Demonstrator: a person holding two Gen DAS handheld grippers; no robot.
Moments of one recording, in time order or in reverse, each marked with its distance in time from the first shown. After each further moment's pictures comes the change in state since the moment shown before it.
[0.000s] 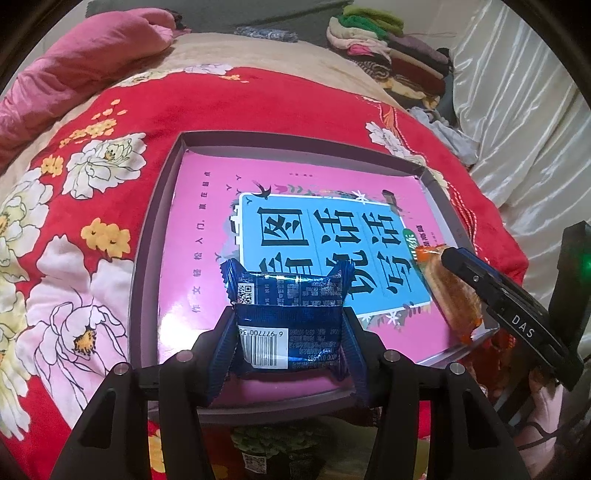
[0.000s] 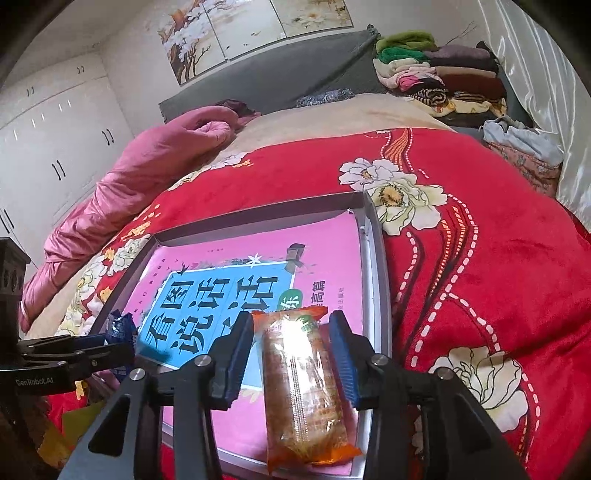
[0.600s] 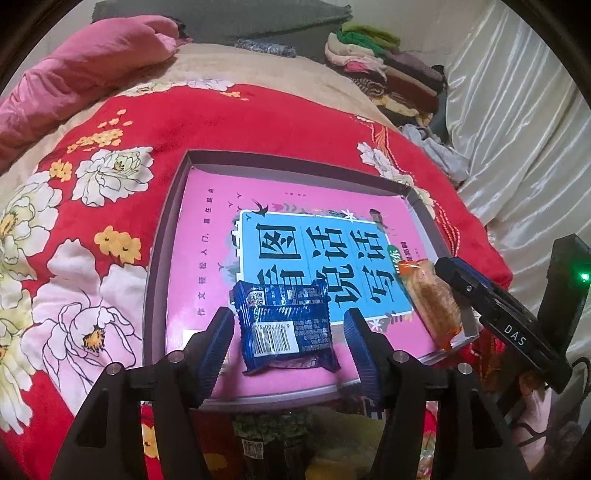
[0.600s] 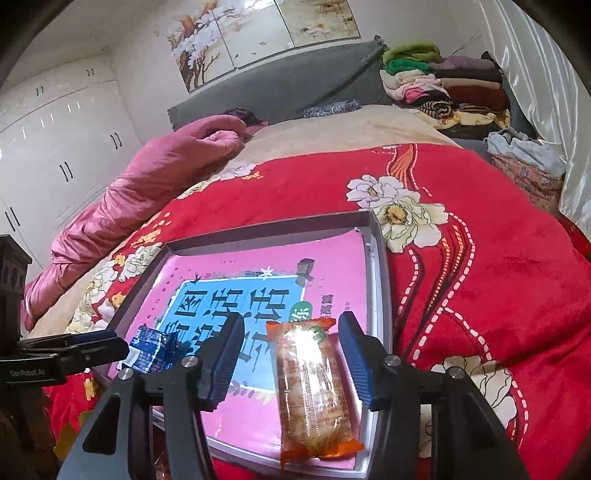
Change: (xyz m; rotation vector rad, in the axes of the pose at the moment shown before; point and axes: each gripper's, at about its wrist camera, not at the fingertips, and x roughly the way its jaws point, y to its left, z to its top) left arm -0.024 0.005 -0.001 -0.025 -0.060 -0.042; right arm -0.017 0.007 0.005 -0.026 -0.043 0.019
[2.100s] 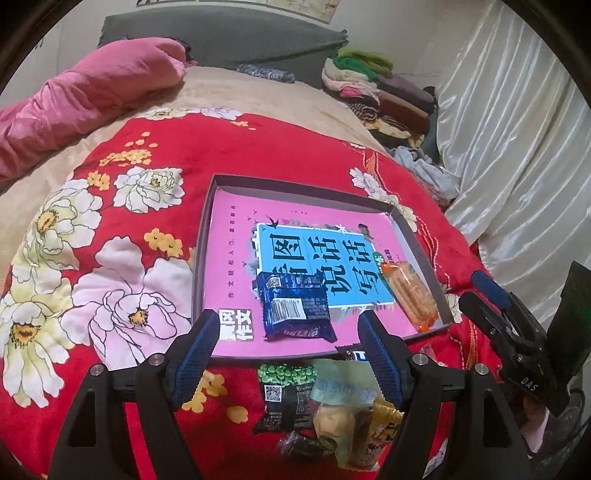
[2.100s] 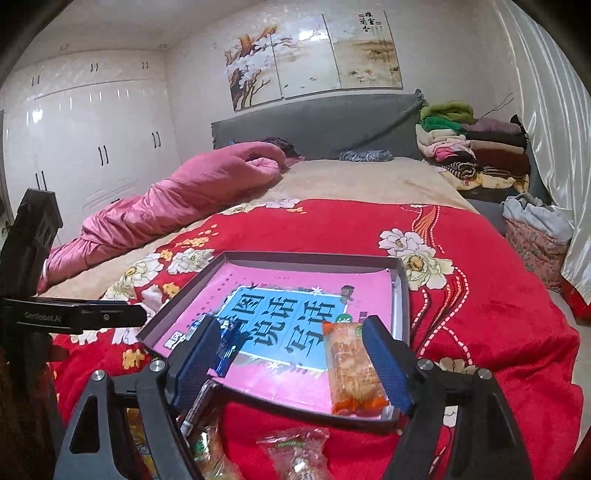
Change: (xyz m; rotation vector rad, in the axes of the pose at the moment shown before) left arm -0.062 0.011 -0.025 0.004 -0.096 -0.014; right arm -0.076 0.054 -0.023 -0.186 -0.142 0.036
